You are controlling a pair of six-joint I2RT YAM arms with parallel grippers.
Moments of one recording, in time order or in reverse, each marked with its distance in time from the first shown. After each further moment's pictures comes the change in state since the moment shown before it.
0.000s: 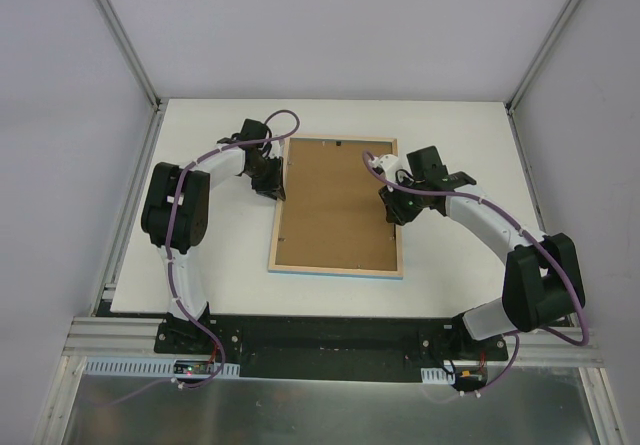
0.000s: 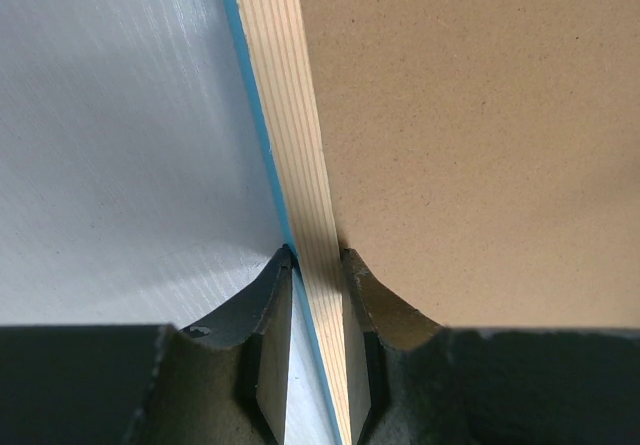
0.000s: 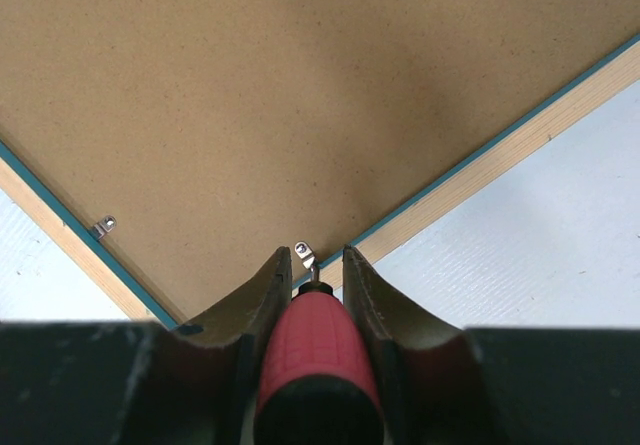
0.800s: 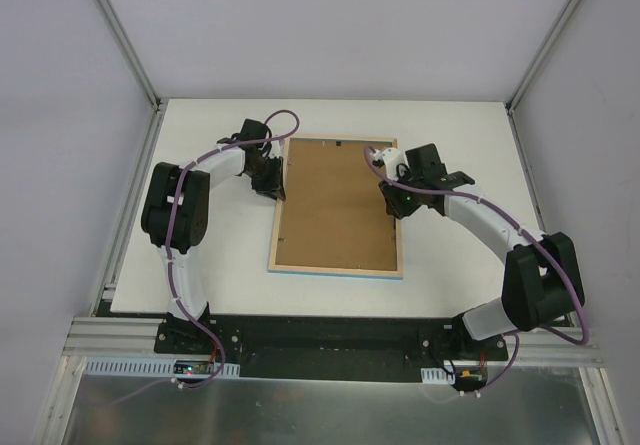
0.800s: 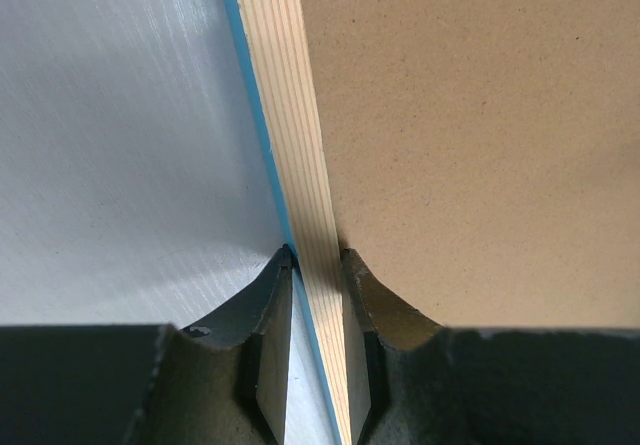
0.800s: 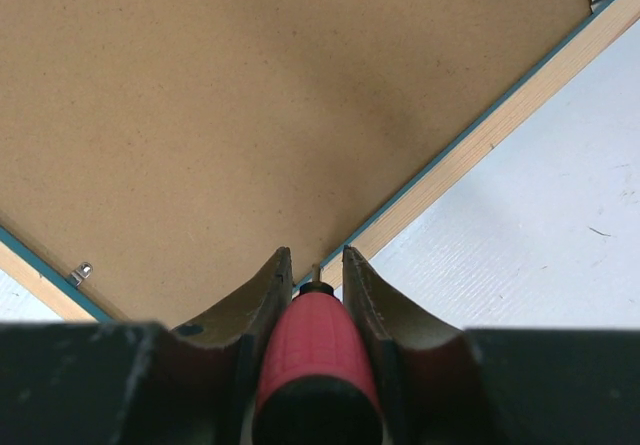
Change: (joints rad) left arm 0.000 0.000 0.000 0.000 0.001 -0.002; right arm 0.011 0.004 0.006 0.073 0.084 0.080
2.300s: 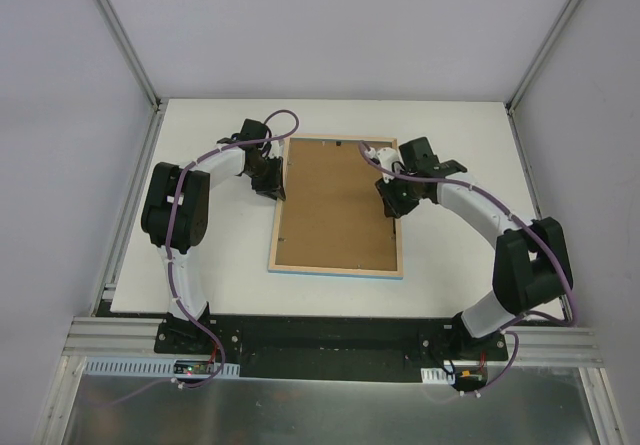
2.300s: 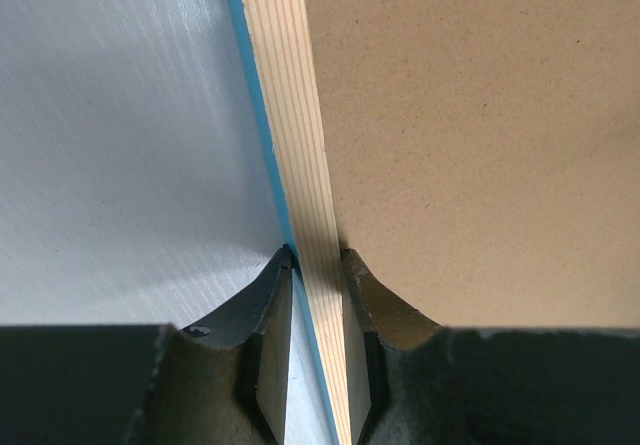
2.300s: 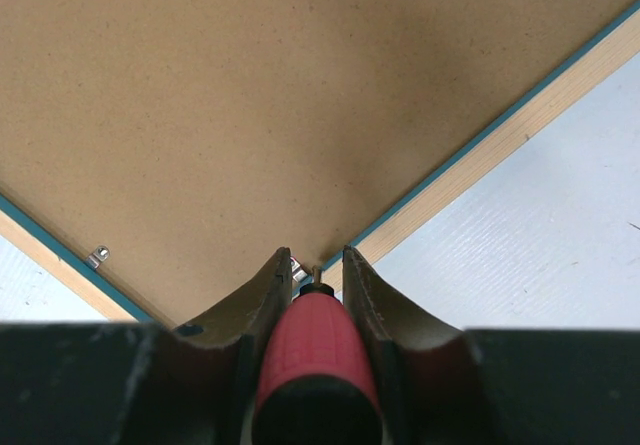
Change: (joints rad) left arm 0.000 0.000 0.000 0.000 -0.002 -0.011; right arm 0.005 0.091 0.101 -0.125 -0.015 0.009
